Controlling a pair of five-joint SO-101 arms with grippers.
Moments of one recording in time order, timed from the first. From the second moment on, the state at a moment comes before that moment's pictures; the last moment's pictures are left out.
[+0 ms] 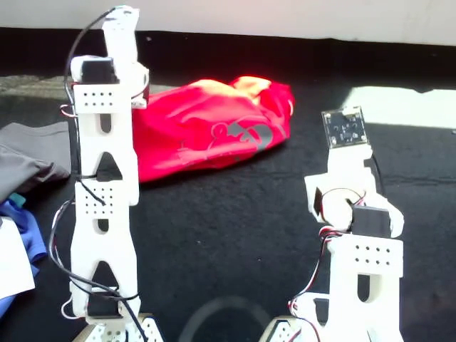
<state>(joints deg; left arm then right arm) -8.4 59.0 -90.1 101.7 -2.4 -0.4 -49.7 45.8 60.6 16.4</state>
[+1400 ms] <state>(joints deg) -28.8 -30.5 30.8 96.2 -33.6 -30.3 52.6 -48.8 75.6 3.7</state>
